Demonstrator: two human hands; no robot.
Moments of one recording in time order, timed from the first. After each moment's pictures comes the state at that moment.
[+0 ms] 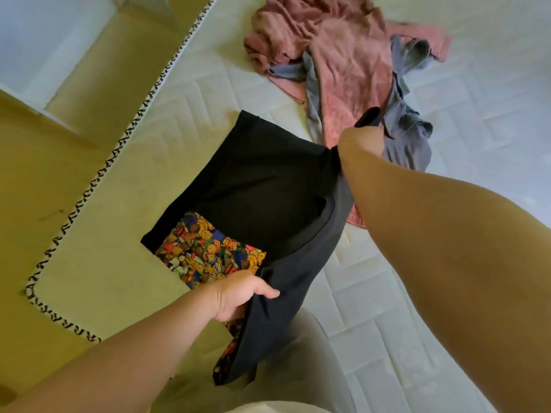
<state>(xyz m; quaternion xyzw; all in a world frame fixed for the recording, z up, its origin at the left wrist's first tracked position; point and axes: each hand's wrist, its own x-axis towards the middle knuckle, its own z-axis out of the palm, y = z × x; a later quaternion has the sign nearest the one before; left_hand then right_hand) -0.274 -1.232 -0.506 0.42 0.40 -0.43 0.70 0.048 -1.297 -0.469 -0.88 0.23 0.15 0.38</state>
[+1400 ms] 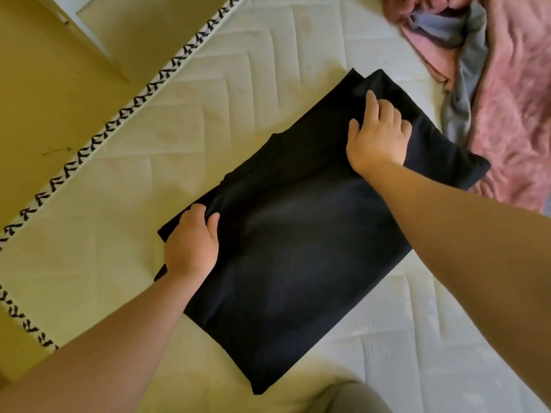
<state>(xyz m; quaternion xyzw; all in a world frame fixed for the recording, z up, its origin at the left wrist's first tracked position) -0.319 -1.025 -0.735 0.83 0.52 -0.03 0.20 0.023 -1.116 -0.721 -0.94 -0.32 0.04 0.03</state>
